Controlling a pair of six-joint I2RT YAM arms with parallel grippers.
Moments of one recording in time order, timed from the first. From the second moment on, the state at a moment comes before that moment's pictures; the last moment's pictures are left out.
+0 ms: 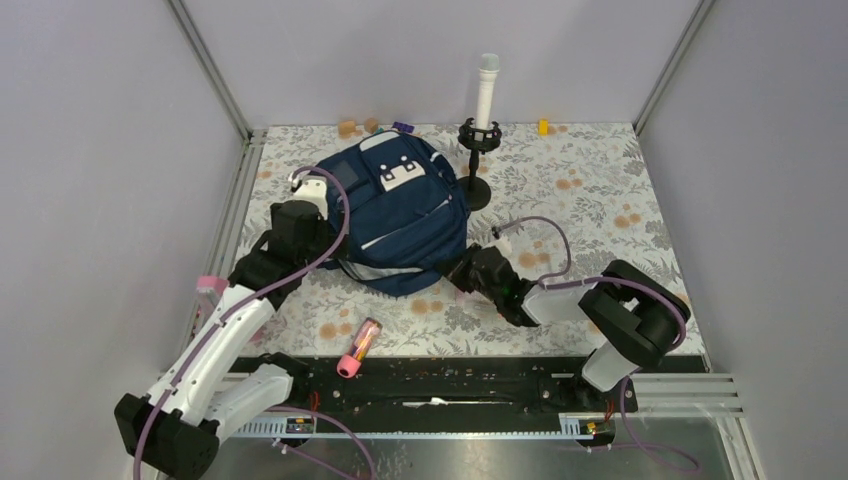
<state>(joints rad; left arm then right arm) -0.40 0.91 0.87 -0.57 -0.34 -0.14 0.86 1.59 0.49 0.62 0.20 1.29</state>
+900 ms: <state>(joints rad) -0.22 1.27 0.64 -0.16 -0.17 -0.45 0.55 1.64 0.55 0.63 -0.10 1.19</state>
